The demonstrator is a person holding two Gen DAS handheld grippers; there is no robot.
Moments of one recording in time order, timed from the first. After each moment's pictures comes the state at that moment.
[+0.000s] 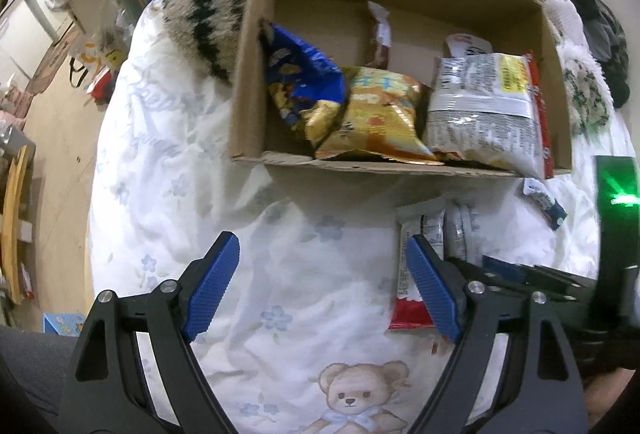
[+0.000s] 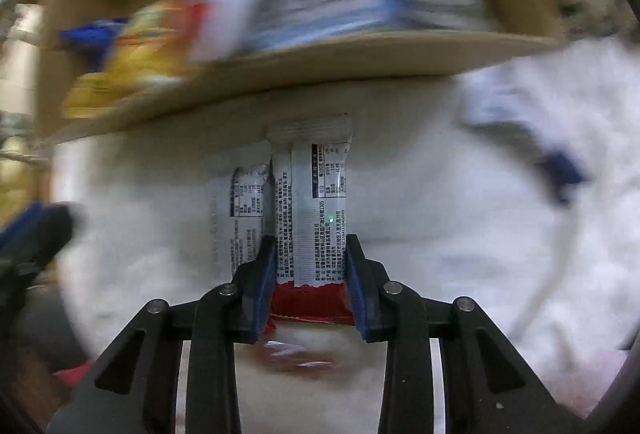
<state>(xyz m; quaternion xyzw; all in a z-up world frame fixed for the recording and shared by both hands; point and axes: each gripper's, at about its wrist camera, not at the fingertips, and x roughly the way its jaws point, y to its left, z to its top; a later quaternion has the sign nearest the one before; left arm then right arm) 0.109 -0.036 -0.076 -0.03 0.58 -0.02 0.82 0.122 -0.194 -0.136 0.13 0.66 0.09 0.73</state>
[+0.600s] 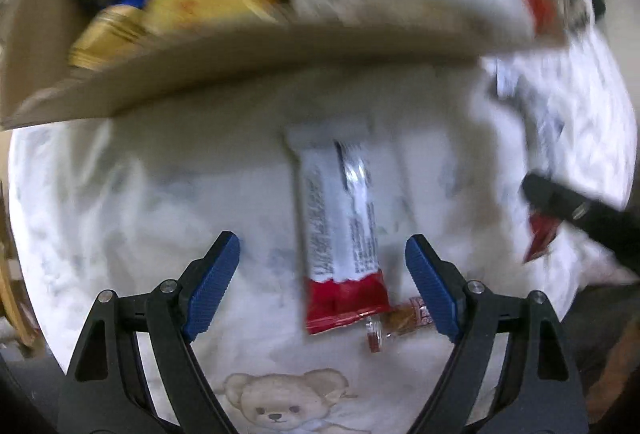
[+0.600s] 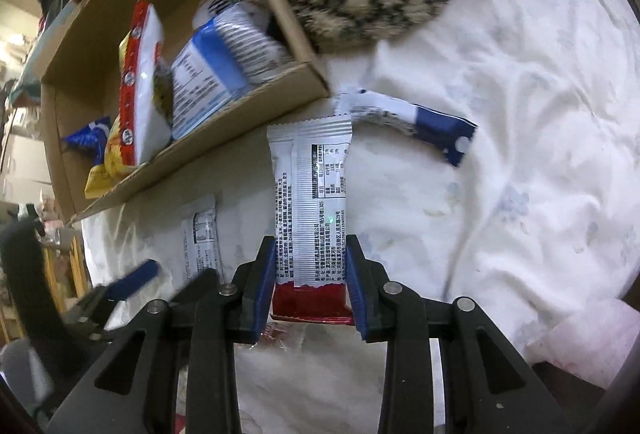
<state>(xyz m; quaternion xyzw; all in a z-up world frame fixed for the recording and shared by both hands) 0.113 -0.122 -0.152 0.04 0.66 -0.11 0.74 0.095 -0.285 -0.100 0.22 0.62 -0.01 0.76</state>
